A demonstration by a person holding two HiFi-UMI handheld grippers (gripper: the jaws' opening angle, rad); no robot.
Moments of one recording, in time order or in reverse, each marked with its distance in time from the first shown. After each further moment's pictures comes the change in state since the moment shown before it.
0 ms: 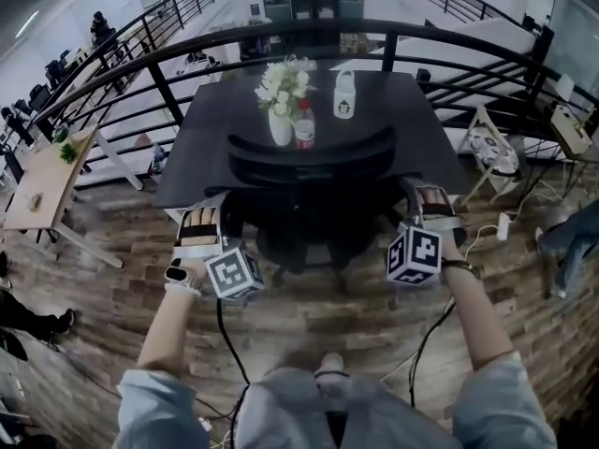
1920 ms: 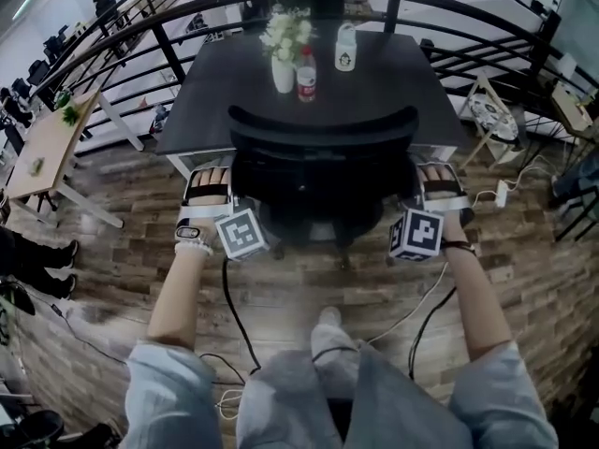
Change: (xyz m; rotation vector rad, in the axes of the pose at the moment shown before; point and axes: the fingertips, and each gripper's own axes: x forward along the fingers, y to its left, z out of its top) left arm -0.062 -0.039 0.004 0.109 0.042 0.031; right arm -0.076 0.053 -0.009 -0.186 0.092 -0.071
